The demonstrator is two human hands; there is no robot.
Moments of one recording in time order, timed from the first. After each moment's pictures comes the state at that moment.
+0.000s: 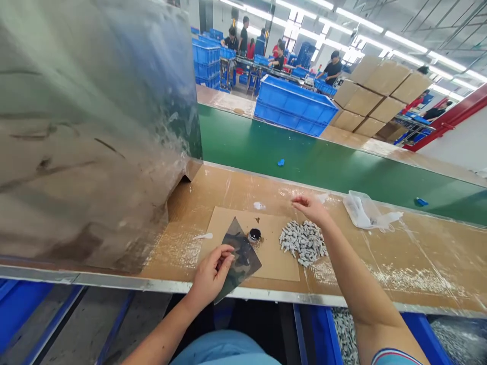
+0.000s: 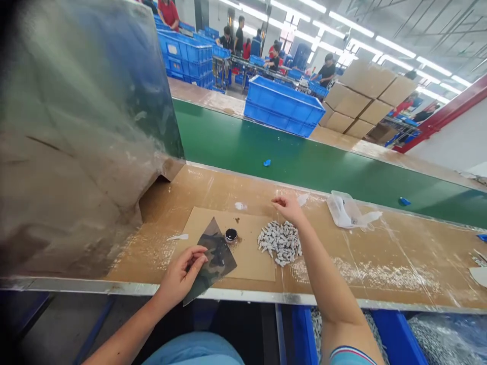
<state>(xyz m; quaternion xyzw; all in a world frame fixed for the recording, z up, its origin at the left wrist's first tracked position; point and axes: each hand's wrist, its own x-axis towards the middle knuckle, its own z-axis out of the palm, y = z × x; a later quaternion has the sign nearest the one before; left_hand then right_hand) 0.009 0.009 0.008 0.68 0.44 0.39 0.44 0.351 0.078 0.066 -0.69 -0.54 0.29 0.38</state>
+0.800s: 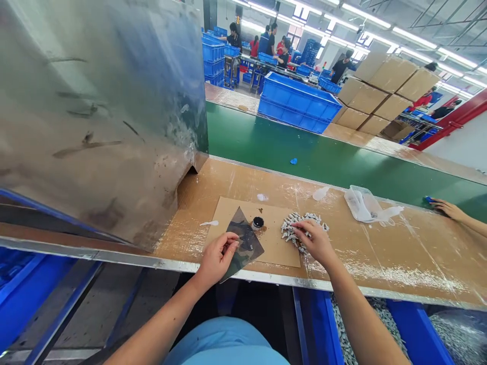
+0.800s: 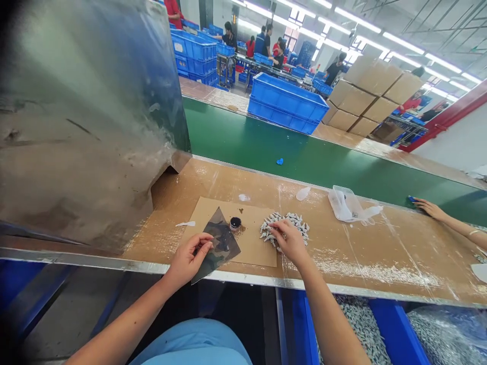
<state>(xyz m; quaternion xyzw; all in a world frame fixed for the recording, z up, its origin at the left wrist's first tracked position) 0.008 0.006 0.010 0.69 0.43 0.40 0.42 0.303 -0.030 0.053 -0.64 -0.65 0.19 0.38</state>
